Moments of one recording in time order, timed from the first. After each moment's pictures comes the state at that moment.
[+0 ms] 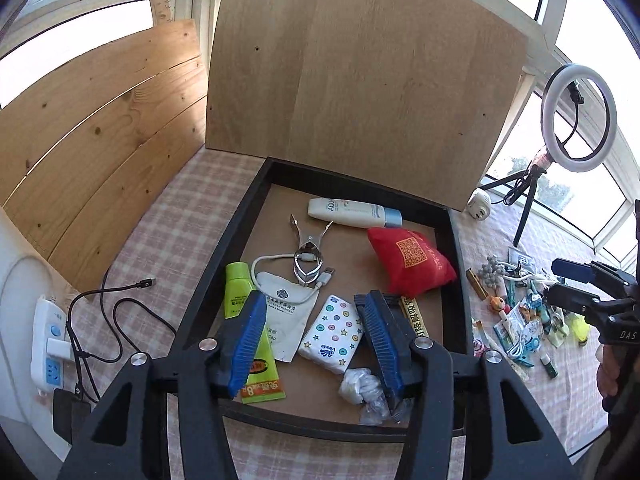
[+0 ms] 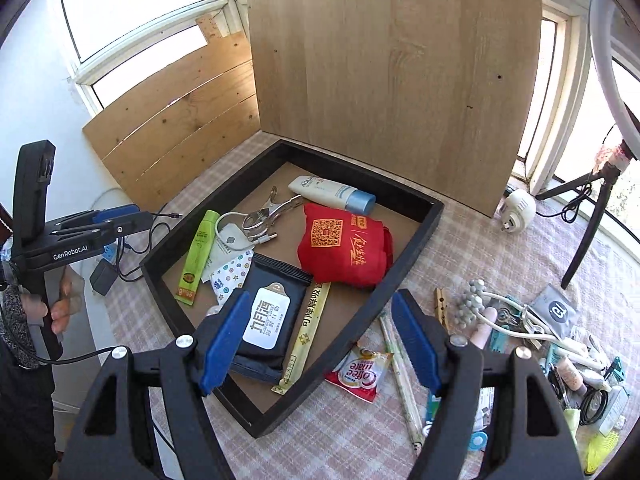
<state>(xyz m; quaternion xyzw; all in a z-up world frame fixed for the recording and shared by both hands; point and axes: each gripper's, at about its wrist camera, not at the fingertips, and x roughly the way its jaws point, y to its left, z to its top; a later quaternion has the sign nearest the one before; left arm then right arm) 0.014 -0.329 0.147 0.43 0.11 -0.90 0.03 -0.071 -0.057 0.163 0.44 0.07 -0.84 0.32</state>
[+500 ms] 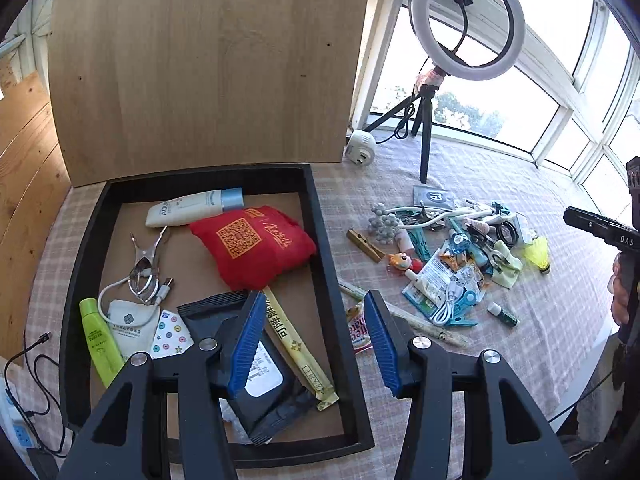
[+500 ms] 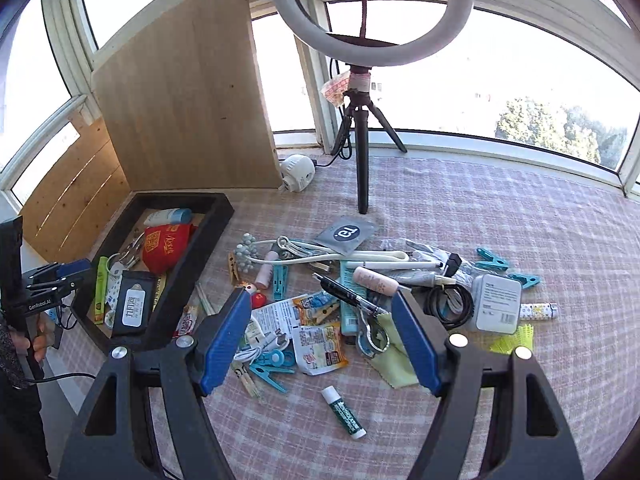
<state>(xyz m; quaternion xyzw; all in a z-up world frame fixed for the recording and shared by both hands) -0.020 -0.176 0.134 0.46 0.02 -0.88 -0.13 -0.045 0.191 0.163 0.44 -0.04 -0.89 0.11</state>
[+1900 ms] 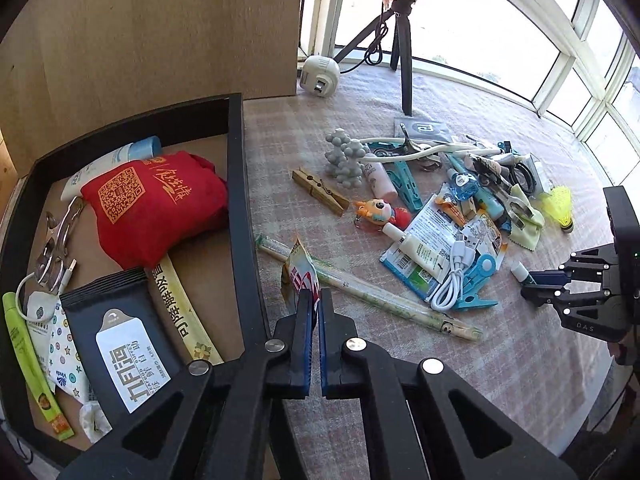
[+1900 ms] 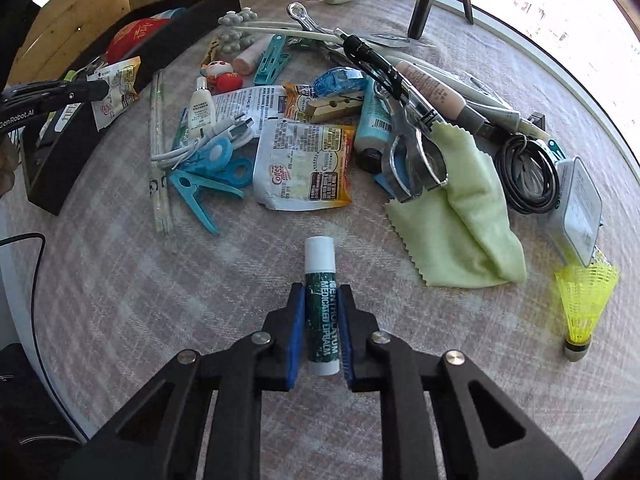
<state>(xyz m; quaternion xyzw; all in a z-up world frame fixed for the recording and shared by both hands) -0.035 -0.108 0.056 0.51 0.00 -0.85 -0.14 -0.028 0.156 0.006 0.58 0.12 -0.78 0.19</state>
